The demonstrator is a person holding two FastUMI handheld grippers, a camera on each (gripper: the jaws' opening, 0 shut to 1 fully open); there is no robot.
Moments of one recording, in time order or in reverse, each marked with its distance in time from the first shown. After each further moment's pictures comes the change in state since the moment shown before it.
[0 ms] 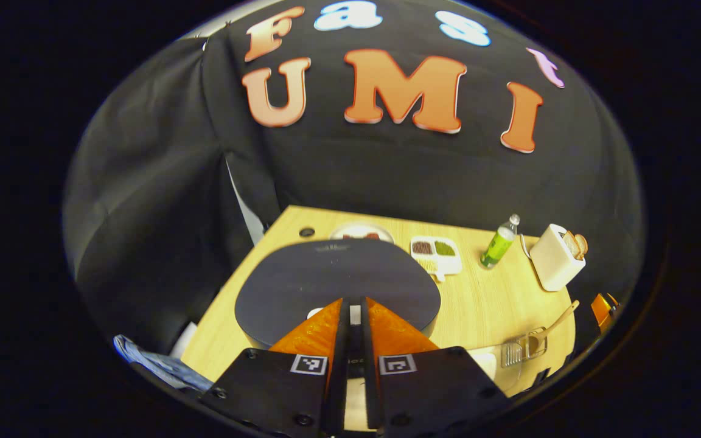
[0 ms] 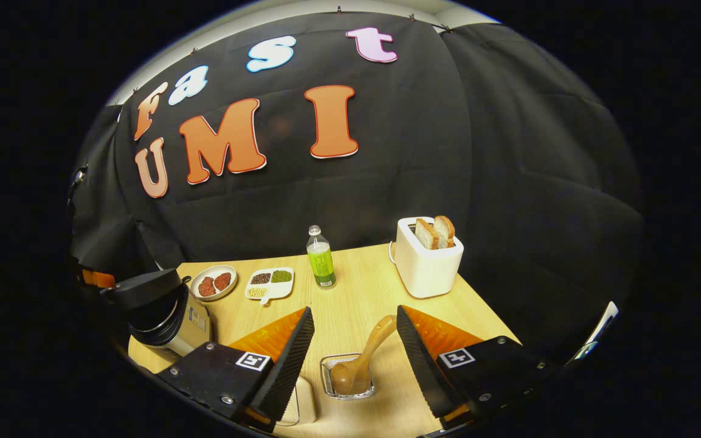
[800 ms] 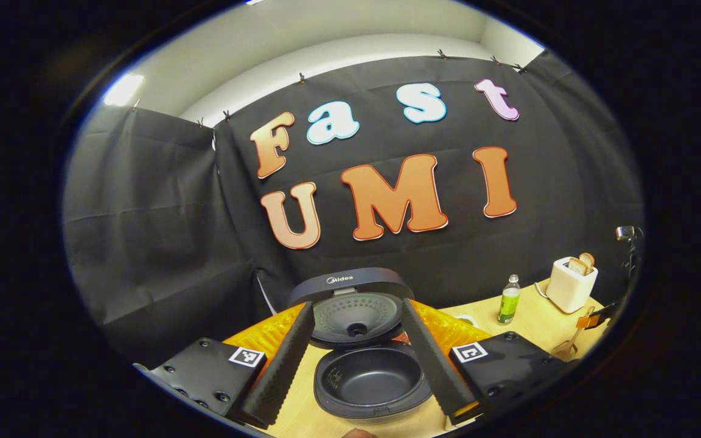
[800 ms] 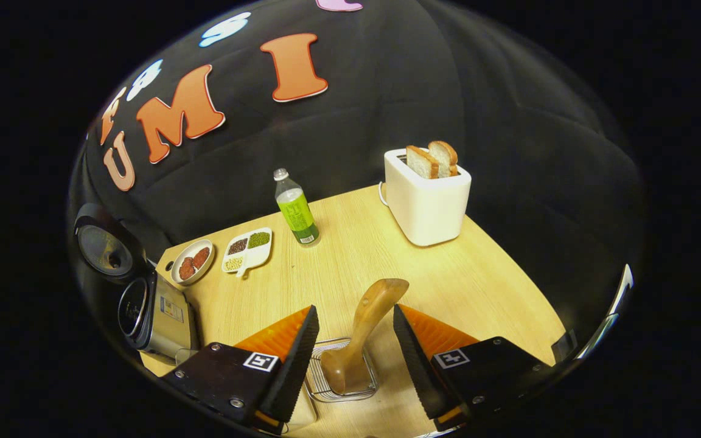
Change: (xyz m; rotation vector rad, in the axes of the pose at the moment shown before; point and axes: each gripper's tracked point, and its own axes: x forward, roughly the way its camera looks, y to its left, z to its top) left arm -0.100 0.000 0.064 0.157 -0.477 0.125; right arm 0.077 -0.020 -0.076 0.119 0.271 -0.037
